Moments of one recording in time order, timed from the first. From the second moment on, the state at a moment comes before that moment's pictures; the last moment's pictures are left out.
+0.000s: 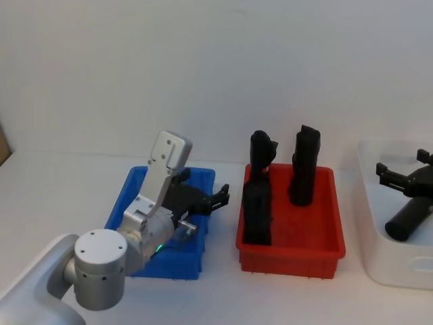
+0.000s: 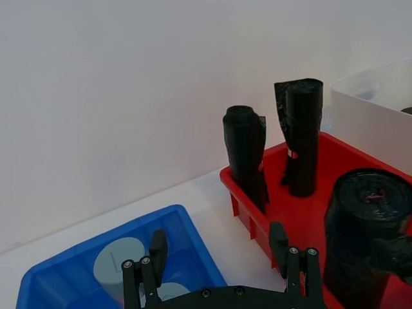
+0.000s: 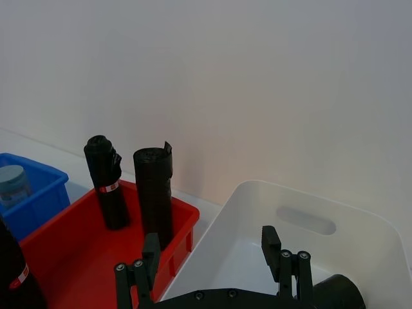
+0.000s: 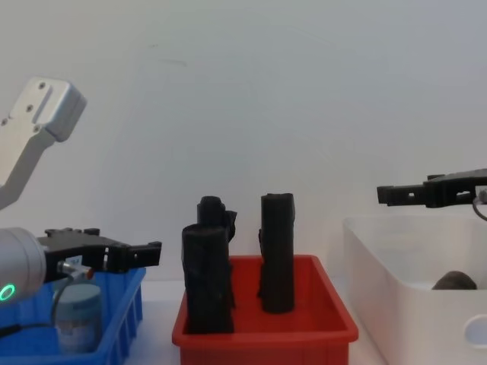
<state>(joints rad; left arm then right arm) -0.29 0.40 0.33 -1.47 -0.34 0.24 -0.07 0.42 0.32 -0.24 -1.40 0.28 0.33 0.36</state>
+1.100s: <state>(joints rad) -0.22 0.42 0.29 -1.47 -0.43 0.19 -0.01 0.42 0.32 -0.24 -1.40 0.28 0.33 0.36</state>
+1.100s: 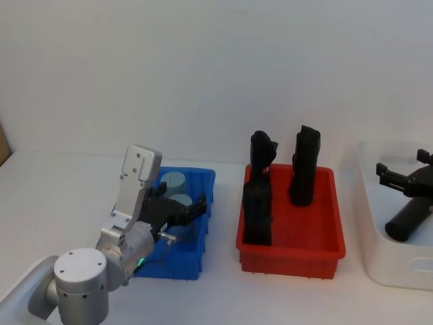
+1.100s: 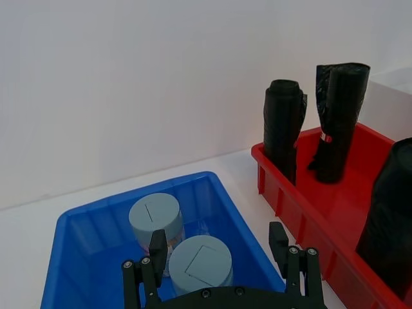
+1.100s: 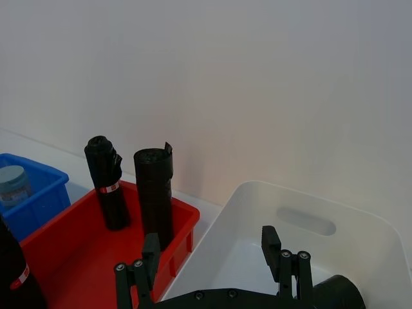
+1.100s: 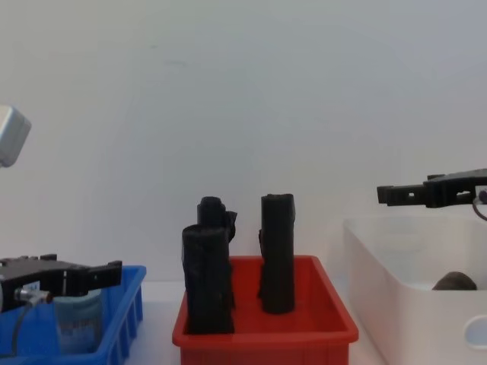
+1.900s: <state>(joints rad) -0.25 0.41 0.28 -1.39 -0.44 0.20 -0.03 0.42 0.32 -0.24 -1.40 0.28 0.33 0.36</state>
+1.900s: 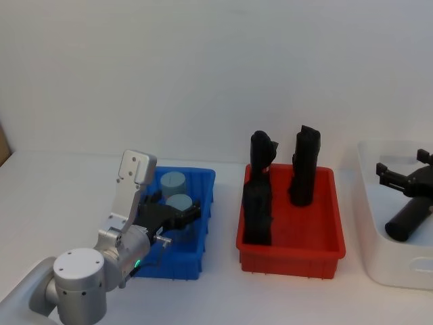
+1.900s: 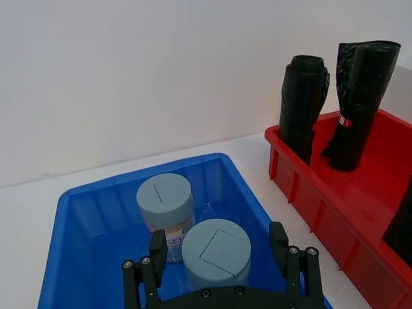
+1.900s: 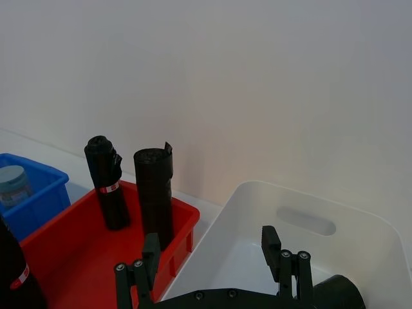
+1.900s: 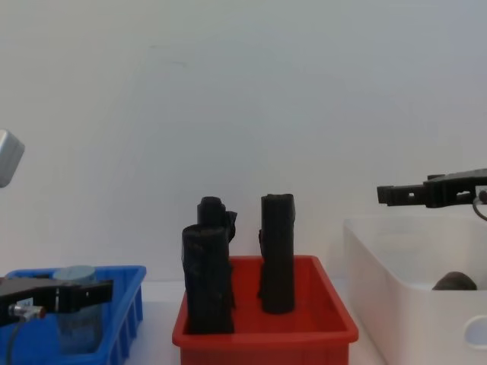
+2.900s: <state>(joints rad) -0.31 0.38 0.27 -1.28 -0.42 0.22 -0.08 0.42 0.32 -0.24 -1.40 0.28 0.33 0.36</state>
